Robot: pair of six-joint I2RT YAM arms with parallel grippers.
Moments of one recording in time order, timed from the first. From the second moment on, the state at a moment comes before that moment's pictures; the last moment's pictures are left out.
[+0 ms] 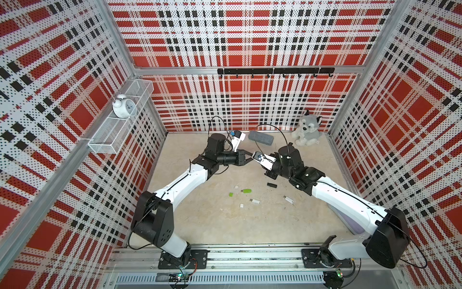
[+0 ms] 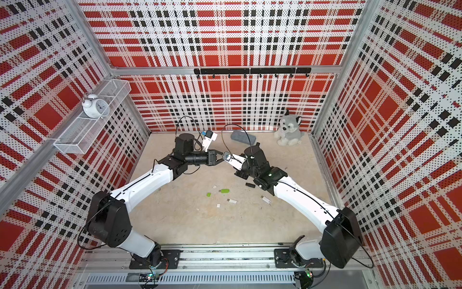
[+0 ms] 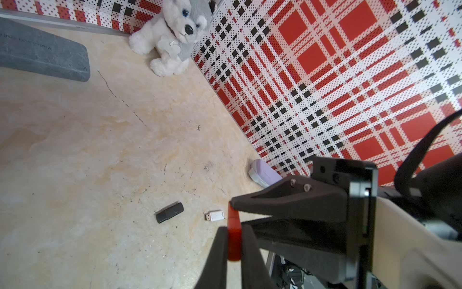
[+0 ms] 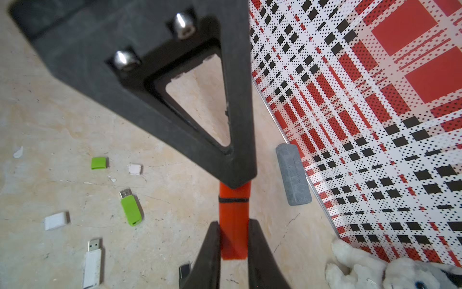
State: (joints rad) left arm -0.45 1.56 1.19 -0.01 0.79 -0.51; right arm 0.67 1.36 1.11 -0.22 -0.03 -0.62
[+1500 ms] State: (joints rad) left arm -0.46 1.53 1.17 -0.10 0.77 -0.44; right arm 0.66 1.33 1.04 -0.15 -0.11 -0.51
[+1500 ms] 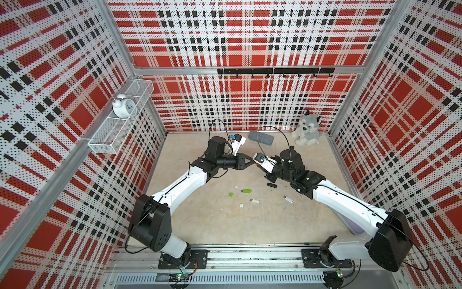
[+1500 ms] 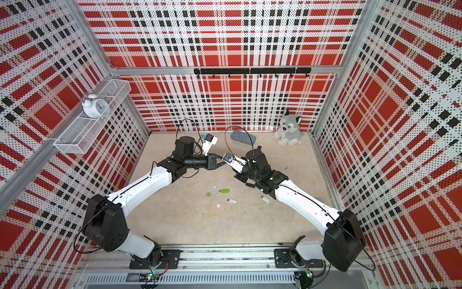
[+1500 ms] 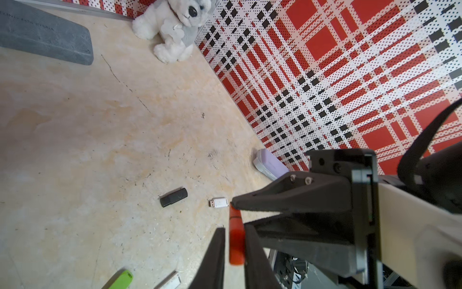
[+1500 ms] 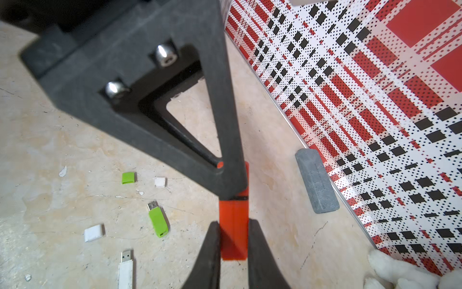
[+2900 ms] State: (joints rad) left arm -0.47 1.55 1.19 -0.06 0.77 -0.47; right arm 0.65 1.34 1.07 -0.18 -0.13 -0.49
